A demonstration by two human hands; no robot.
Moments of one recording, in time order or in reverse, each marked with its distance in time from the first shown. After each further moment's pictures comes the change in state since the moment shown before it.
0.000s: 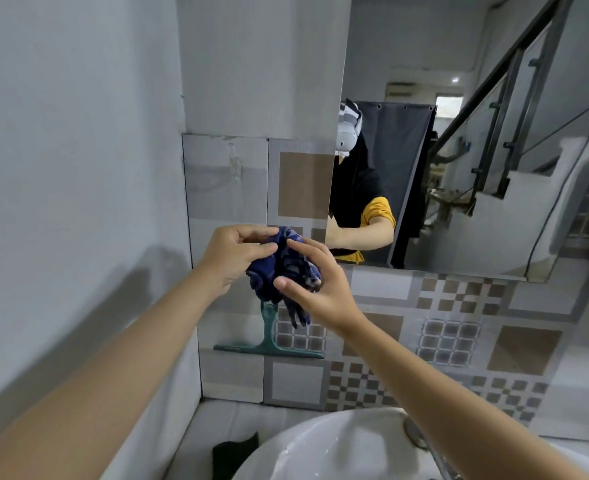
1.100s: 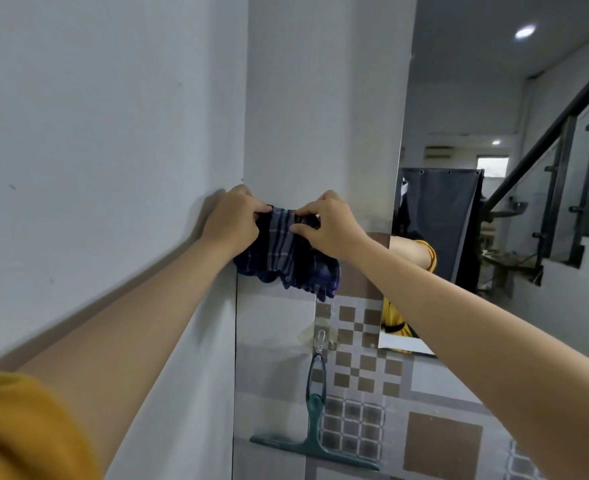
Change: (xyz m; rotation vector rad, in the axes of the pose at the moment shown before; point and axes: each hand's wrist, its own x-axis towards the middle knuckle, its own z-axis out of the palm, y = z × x) left_hand 0.113 0.084 -0.091 1.068 0.280 0.497; right_hand 0.210 -0.072 0.008 -0.590 -0.113 -0.202
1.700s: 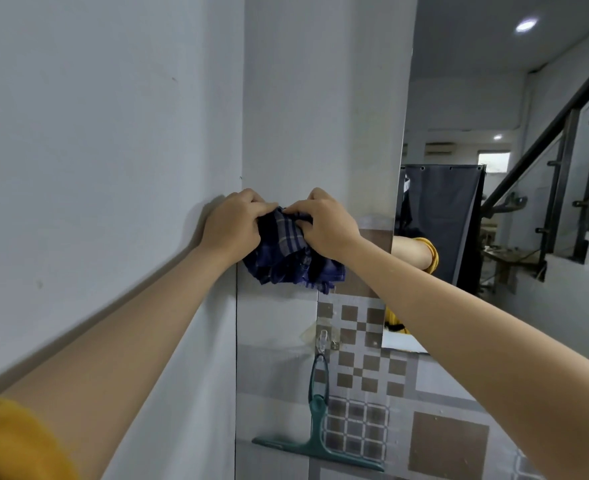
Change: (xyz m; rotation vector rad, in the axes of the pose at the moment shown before) left_hand -0.006 -0.007 0.009 -0.002 0.077 0.177; right_hand 0.007 -0.002 0.012 -0.090 0.036 -0.072
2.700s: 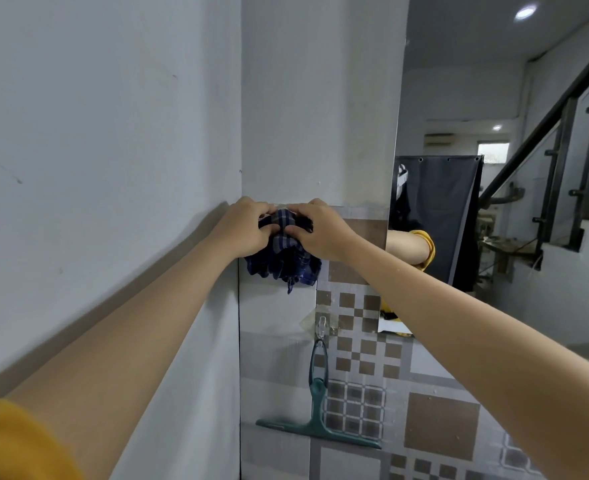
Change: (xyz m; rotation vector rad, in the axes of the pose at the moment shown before) left_hand -0.005 0.015 -0.006 -0.164 -0.347 -0.255; right_hand -0.016 0.001 0.008 0.187 -0.177 0.098
